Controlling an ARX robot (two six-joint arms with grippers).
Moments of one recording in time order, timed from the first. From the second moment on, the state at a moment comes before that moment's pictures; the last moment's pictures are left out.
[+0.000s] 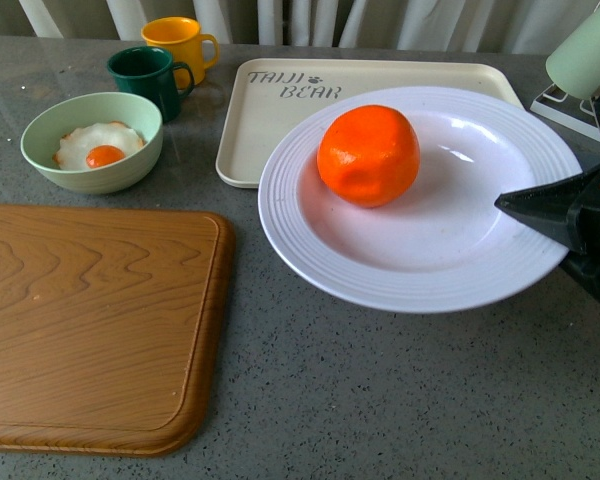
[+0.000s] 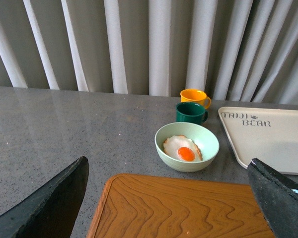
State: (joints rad) left arm 0.00 0.02 0.02 0.00 0.00 -0.01; right arm 0.19 1.64 0.46 0.72 -0.20 0.98
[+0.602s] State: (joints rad) left arm 0.00 0.02 0.02 0.00 0.00 -0.01; right arm 0.22 2.11 1.09 0.58 -0.17 1.09
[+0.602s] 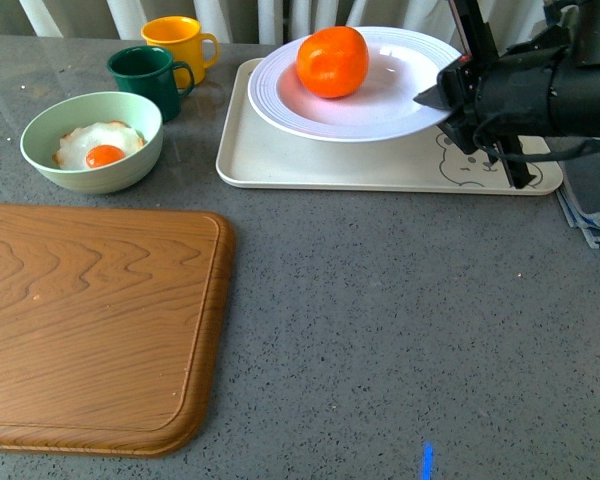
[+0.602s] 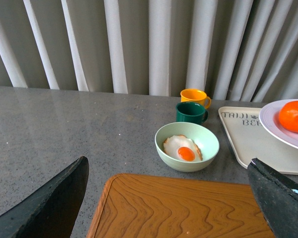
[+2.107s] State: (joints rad) left arm 0.00 0.02 0.02 0.00 0.00 -0.01; right arm 0.21 2.04 1.07 0.49 -0.13 0.92
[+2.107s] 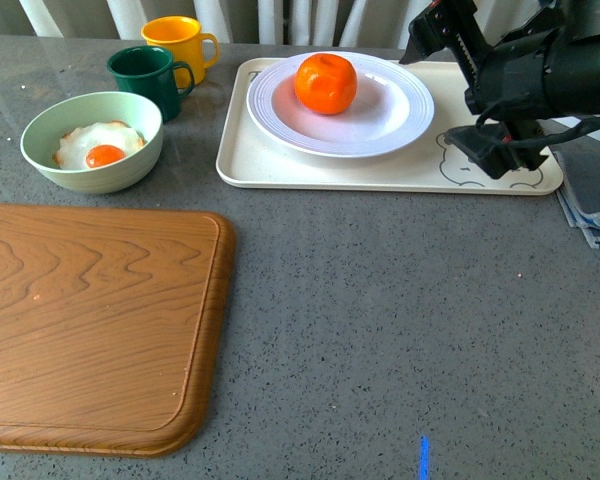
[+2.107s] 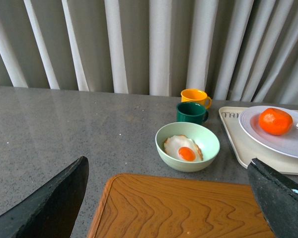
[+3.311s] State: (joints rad) left arm 0.00 0.02 0.02 0.00 0.00 -0.01; right arm 0.01 1.01 0.09 0.92 0.01 0.01
